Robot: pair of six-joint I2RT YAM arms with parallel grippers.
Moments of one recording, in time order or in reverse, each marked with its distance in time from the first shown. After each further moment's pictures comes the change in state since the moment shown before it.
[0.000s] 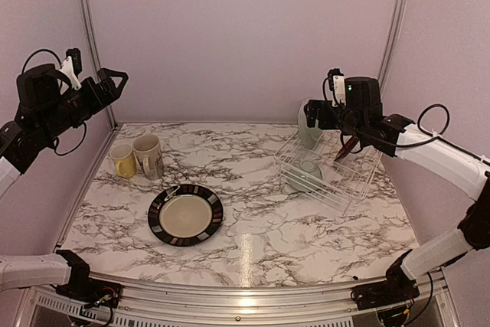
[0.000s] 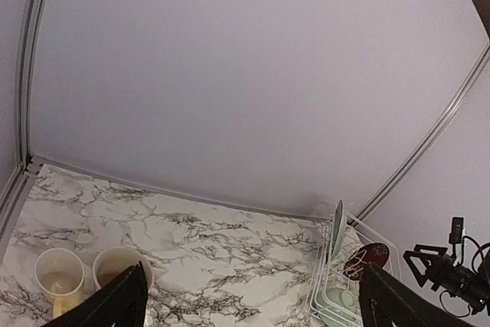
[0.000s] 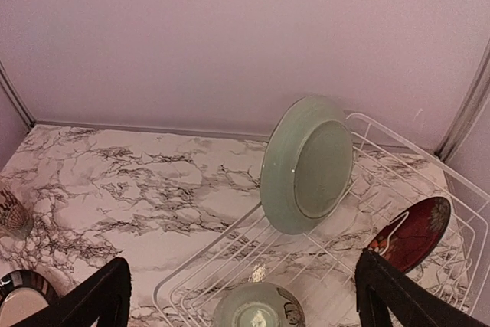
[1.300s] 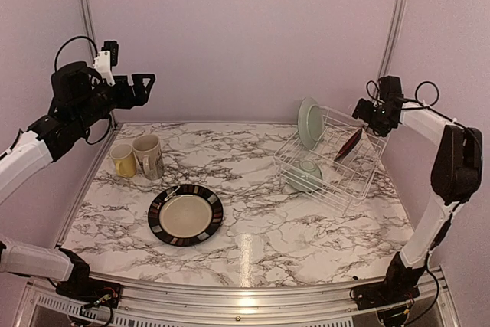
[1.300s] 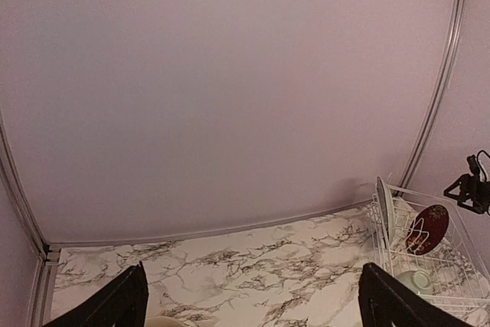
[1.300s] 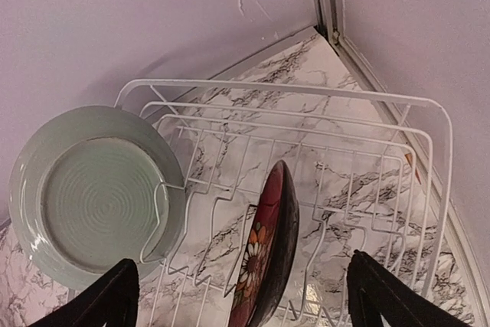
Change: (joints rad) left arm 0.000 0.234 -0.002 0.350 0.056 0.426; right arm -0.582 0.391 0.306 -0.264 -0.272 0.275
